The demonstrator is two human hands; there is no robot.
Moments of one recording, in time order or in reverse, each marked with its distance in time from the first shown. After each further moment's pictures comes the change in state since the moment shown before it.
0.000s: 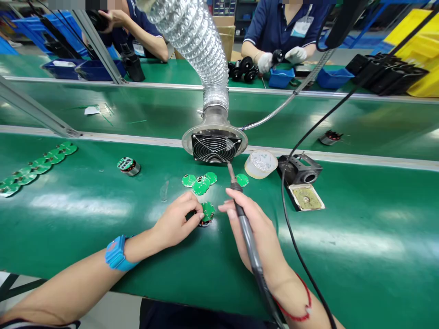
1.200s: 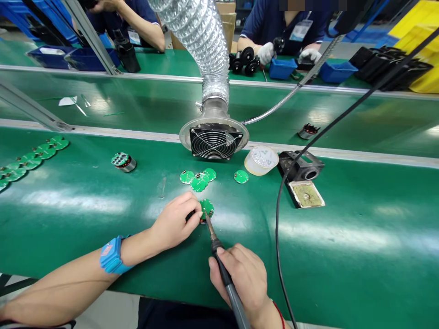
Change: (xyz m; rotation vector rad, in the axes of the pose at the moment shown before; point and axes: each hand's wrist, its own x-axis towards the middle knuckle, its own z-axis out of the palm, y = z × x) left_hand -0.002 0.002 0.006 0.185 0.027 0.072; right_hand -0.061 -0.004 0.022 -0.230 0.053 -0.349
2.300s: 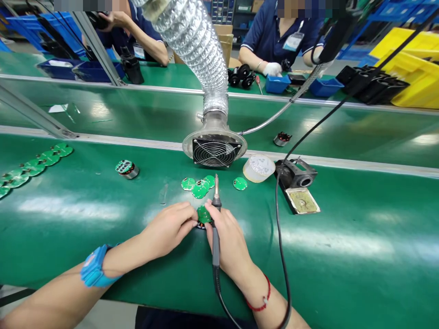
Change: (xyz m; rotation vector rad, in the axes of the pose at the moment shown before) left_hand 0.001 0.006 -0.032 0.103 -0.266 -0.068; right_hand 0.033 0.027 0.040 0.072 -0.186 0.182
